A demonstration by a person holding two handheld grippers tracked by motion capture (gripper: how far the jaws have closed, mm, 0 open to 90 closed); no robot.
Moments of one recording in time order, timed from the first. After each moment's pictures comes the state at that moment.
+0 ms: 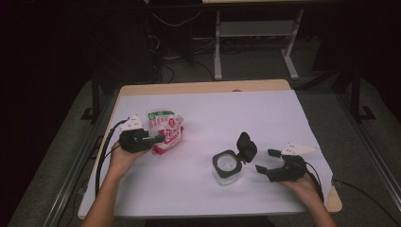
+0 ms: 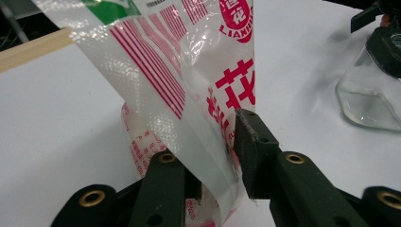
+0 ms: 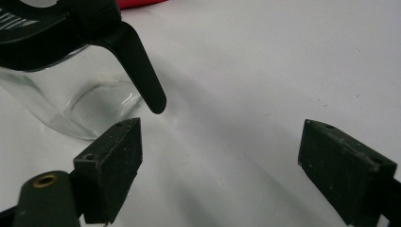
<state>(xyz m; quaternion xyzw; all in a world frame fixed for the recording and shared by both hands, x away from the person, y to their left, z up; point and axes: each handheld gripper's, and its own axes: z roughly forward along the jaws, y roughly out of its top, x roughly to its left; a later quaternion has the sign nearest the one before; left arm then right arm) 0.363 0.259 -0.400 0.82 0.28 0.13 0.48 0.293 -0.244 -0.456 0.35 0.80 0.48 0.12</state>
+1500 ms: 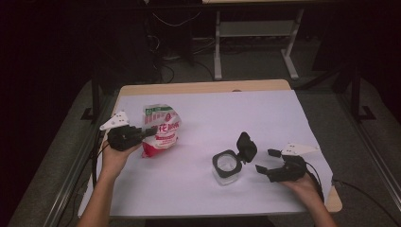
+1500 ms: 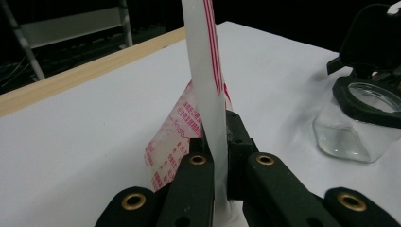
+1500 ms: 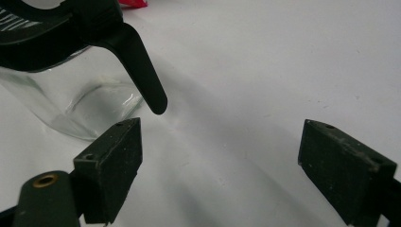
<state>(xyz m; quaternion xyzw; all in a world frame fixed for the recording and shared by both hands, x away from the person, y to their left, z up) 0.346 0.277 -0.366 0.79 0.28 0.14 0.53 0.293 -0.245 -0.456 0.35 0.80 0.48 0.12</state>
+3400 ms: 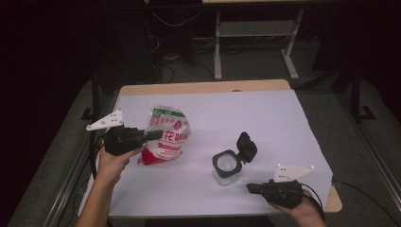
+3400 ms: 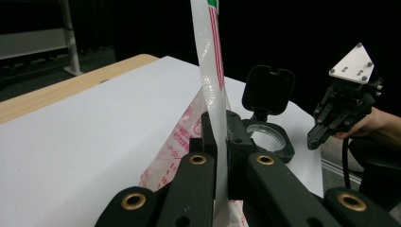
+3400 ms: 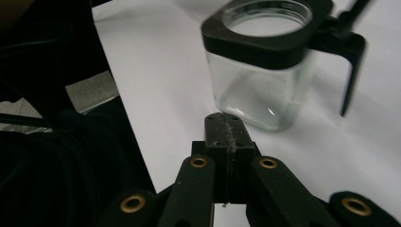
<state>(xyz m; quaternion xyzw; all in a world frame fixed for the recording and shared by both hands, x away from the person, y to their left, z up) 0.311 0.258 -0.321 0.77 0.23 0.06 0.59 0.219 -0.200 -0.422 0.26 0.83 0.49 0.03</state>
